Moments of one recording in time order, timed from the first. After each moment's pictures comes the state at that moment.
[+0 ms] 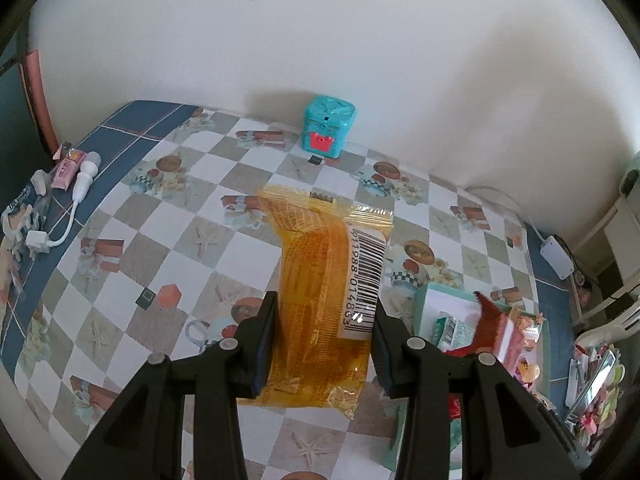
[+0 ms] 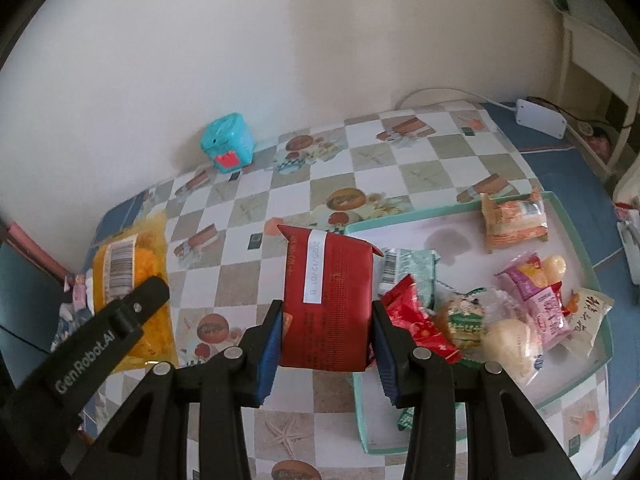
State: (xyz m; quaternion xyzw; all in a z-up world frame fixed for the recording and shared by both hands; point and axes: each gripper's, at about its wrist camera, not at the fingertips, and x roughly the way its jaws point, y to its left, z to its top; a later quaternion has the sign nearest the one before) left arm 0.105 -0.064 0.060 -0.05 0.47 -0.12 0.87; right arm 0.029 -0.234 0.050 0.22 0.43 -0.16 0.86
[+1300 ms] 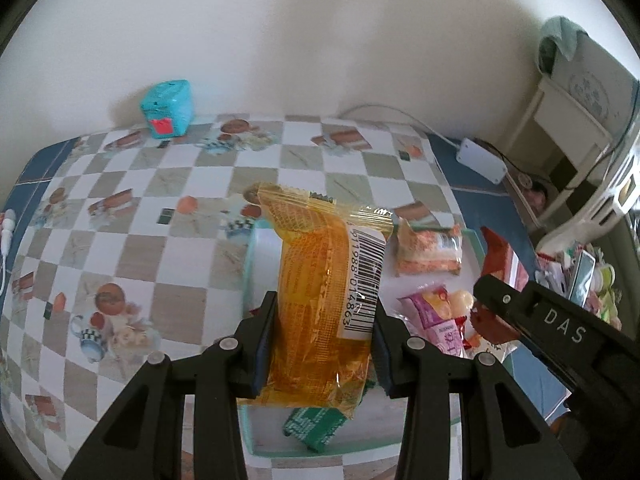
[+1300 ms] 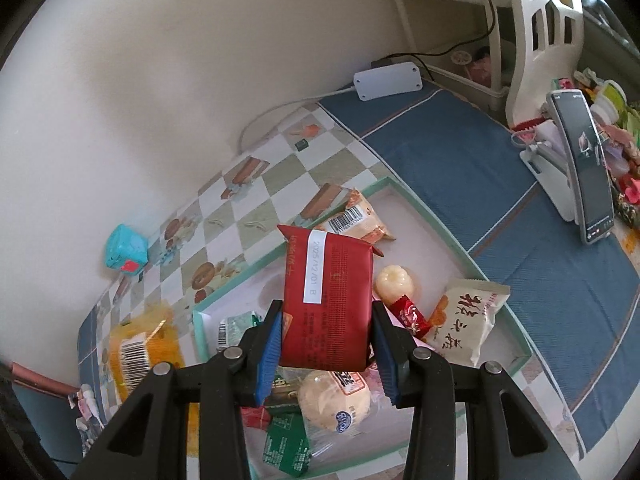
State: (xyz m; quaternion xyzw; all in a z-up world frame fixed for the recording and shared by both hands) left arm 0.035 -0.227 0.044 0.06 0.48 -0.26 0.84; right arm -0.050 -0.396 0.034 0.36 0.39 -0.28 0.80
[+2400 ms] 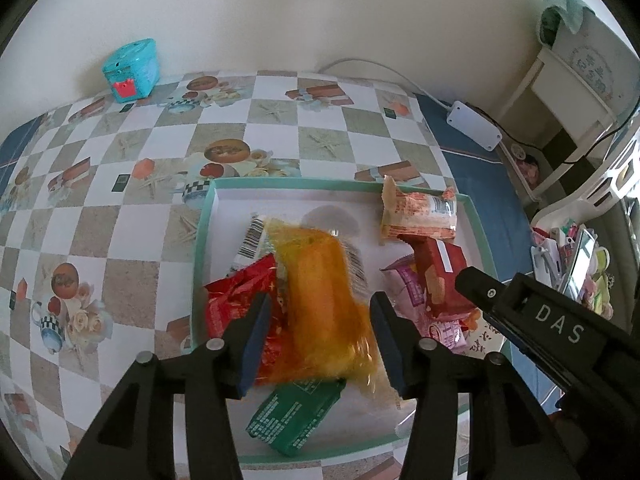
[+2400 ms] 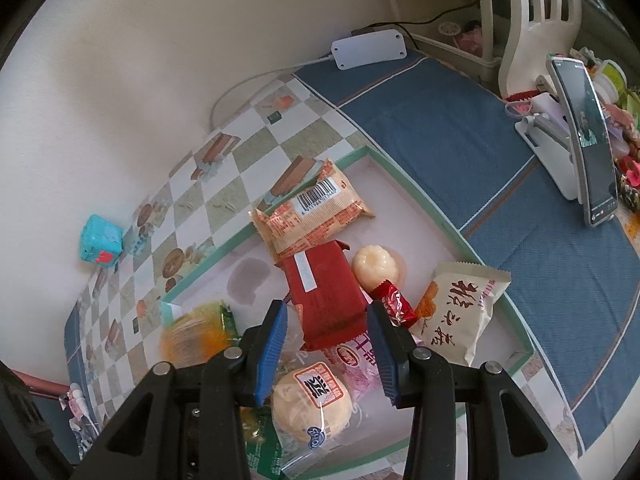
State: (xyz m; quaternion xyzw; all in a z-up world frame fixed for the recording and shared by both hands) left arm 0.041 -0.248 0.010 0.05 0.53 -0.28 0.80; right arm -0.044 -0.408 0.006 0.37 0.43 -0.29 0.77
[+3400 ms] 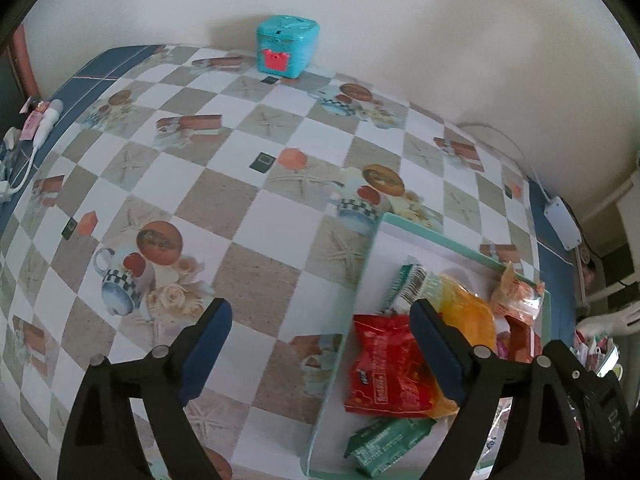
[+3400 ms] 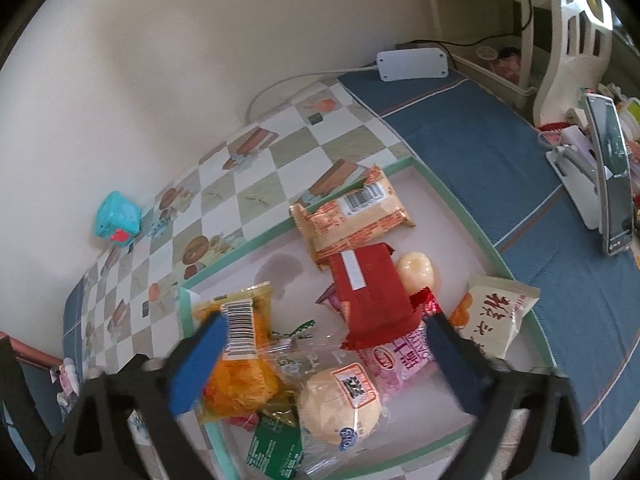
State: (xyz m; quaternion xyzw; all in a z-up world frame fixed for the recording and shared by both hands) left arm 0.094 -0.154 0.003 -0.05 0.55 -0.11 0.83; right arm -0.027 -0.381 0.014 0.33 0.42 -0.26 0.81
